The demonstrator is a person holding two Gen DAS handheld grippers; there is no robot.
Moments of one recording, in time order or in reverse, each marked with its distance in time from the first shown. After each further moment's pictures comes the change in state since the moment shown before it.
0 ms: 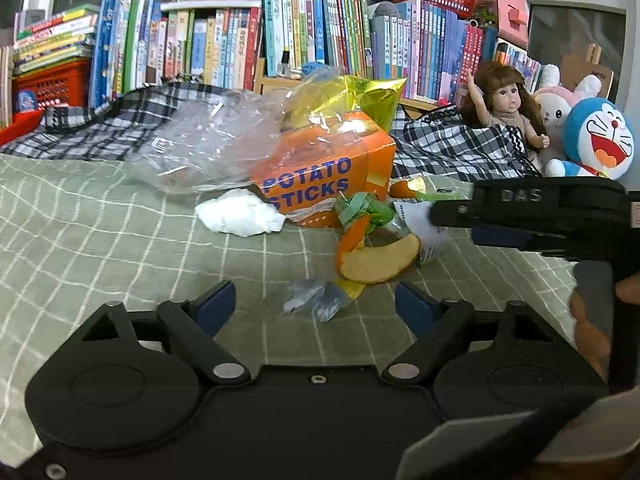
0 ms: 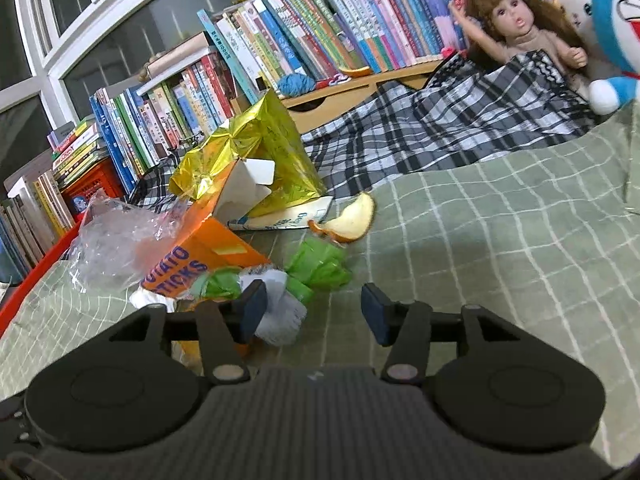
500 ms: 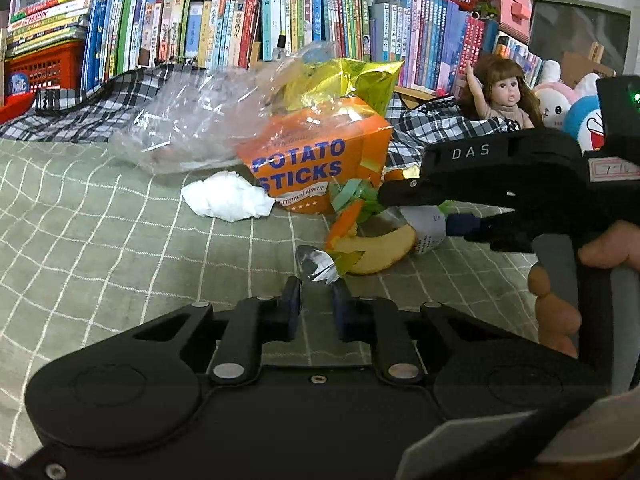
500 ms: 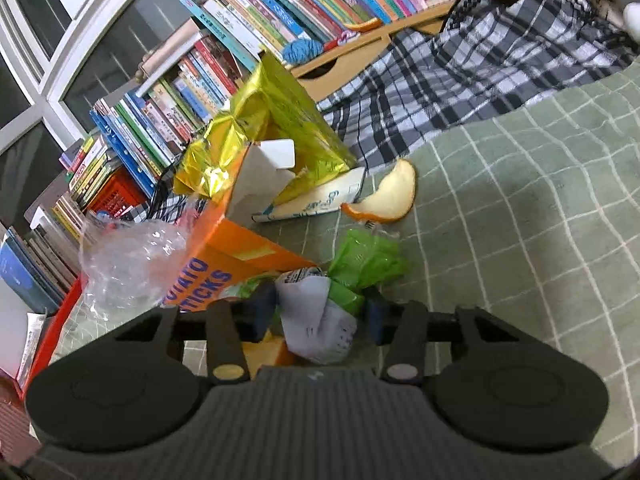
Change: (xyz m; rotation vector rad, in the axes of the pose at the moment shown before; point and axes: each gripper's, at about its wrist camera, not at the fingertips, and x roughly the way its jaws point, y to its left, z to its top) left arm 0.006 -0.003 -0.006 -0.019 0.026 -0.015; right arm 0.027 0.000 0.007 0.119 0.075 0.103
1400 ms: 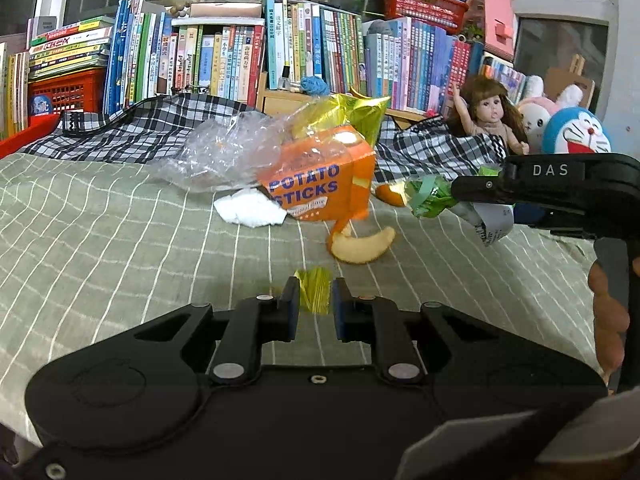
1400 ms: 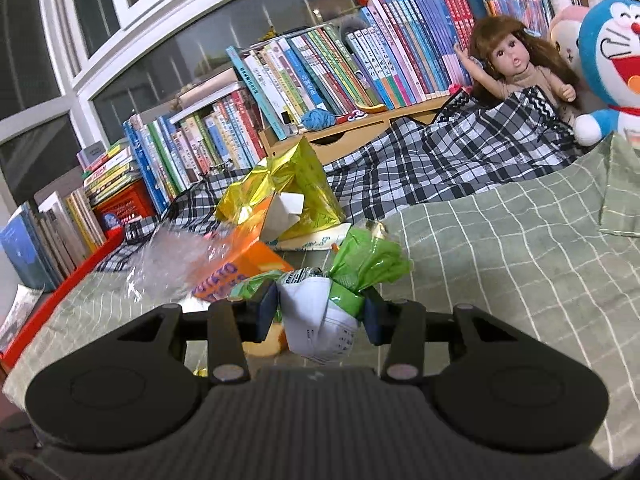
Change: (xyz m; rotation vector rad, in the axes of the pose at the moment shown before) left arm -0.075 -0.001 -0.014 0.027 -0.054 0.008; right arm -0.096 0.012 -0.026 -0.165 -0.156 -0.050
